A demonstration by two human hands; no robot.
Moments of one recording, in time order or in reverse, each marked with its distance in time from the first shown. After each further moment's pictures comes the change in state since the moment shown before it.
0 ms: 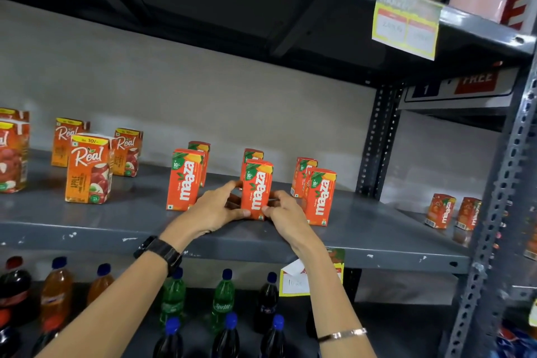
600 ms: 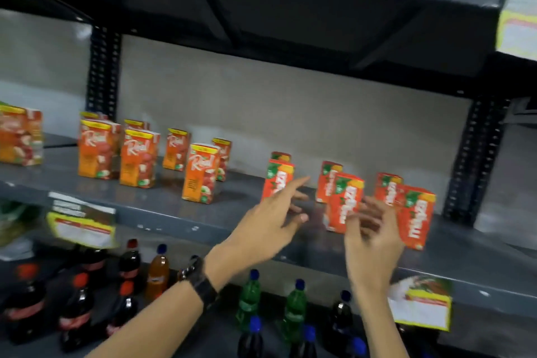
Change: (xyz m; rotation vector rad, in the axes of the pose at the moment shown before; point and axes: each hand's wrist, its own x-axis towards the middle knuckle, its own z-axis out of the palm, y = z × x) left_hand -0.067 -0.026 -0.042 0.068 0.276 0.325; right_hand -0.048 -0.033 0.049 0.319 0.687 -0.397
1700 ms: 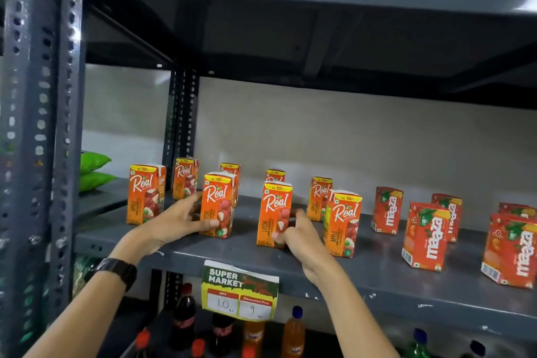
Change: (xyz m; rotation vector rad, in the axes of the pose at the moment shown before) left_hand -0.068 -0.245 -0.307 -0.334 -0.110 -0.442; right_hand -0.101 -0.082 0.295 0.030 -0.804 0.589
